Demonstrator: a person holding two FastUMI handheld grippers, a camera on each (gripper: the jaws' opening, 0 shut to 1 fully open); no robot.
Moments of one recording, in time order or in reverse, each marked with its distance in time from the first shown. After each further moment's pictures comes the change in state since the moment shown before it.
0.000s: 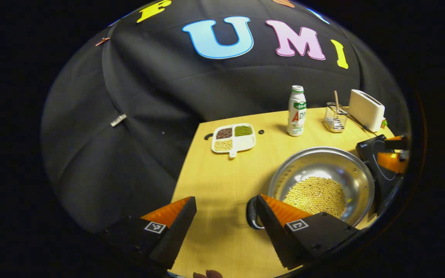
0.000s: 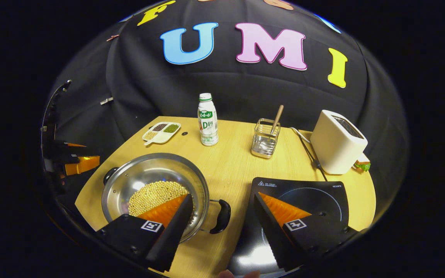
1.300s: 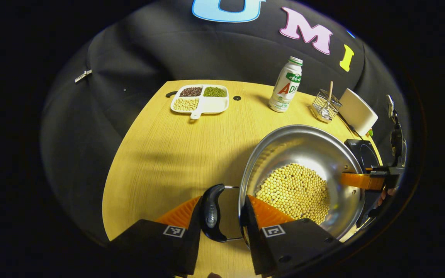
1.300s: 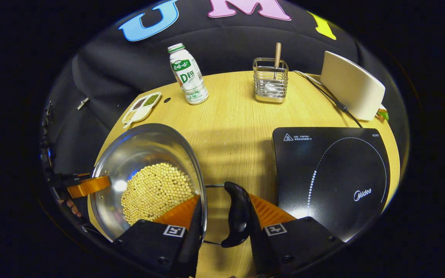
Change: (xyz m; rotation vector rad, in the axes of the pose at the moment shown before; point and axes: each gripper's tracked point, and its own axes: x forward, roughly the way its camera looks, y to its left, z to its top) left arm 0.070 -0.042 -0.052 -0.145 0.212 -0.188; right arm 0.071 0.016 -0.073 0.213 0.278 0.000
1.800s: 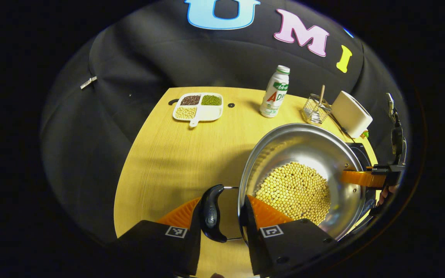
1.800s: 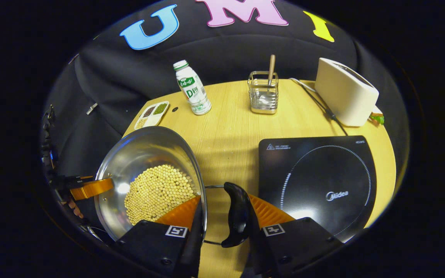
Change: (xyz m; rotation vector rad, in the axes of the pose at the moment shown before) left arm -0.069 -0.043 0.019 0.012 -0.017 0.020; right arm -0.071 -0.019 0.026 0.009 -0.030 0.052
